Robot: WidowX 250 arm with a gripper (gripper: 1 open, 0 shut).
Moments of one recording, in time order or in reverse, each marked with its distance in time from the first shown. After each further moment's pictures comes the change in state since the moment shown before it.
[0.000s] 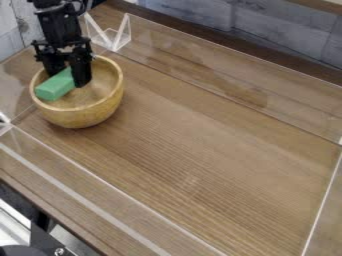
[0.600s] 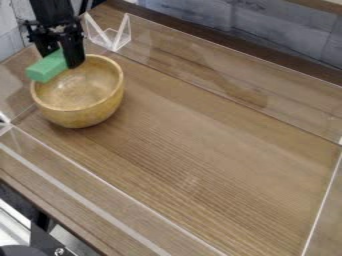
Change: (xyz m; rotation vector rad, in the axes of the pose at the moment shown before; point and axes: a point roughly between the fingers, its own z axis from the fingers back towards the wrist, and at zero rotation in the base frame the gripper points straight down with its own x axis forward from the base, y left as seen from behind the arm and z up) arm 0.004 -0.001 0.027 -0.022 -0.041 -0.027
